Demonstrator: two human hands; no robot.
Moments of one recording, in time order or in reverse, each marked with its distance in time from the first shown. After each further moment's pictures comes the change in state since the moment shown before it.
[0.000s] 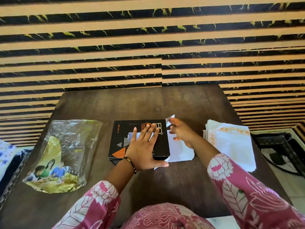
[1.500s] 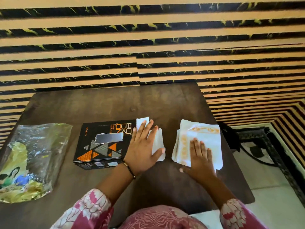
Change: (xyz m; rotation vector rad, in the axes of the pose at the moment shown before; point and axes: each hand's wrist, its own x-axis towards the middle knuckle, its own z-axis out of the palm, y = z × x) left_hand 0.040 0.100 -0.017 -0.249 0.136 -0.016; right_hand -0.066 0.163 -0.100 -1.141 0.376 -0.103
